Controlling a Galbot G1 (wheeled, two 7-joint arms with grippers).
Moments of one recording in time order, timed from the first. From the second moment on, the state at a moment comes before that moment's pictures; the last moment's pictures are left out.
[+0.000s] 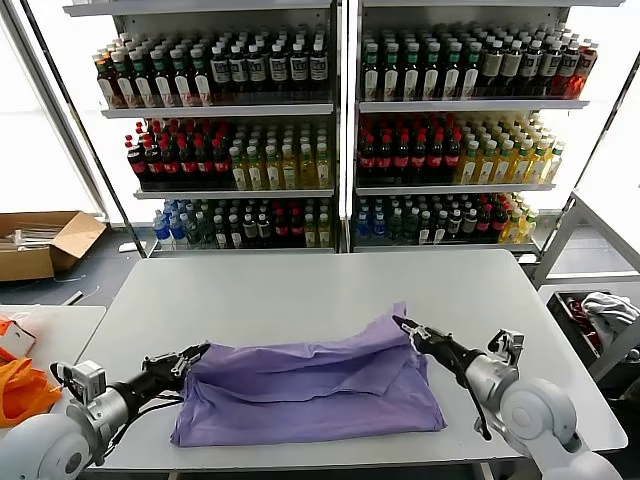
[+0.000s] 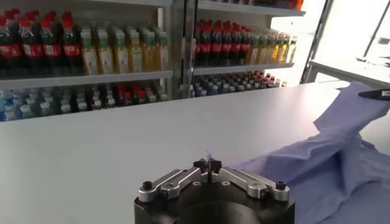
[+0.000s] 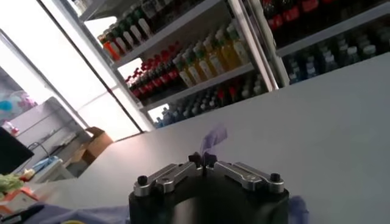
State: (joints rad) left arm 1.52 -0.79 -0.71 -2.05 -0.76 0.50 0.25; right arm -1.29 0.97 0.49 2.03 1.09 -0.57 -0.05
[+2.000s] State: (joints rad) left arm 1.68 -1.30 -0.60 -2.13 -0.47 0.43 -0.15; right arm -1.60 1.13 0.80 2.06 0.62 -0.13 -0.12
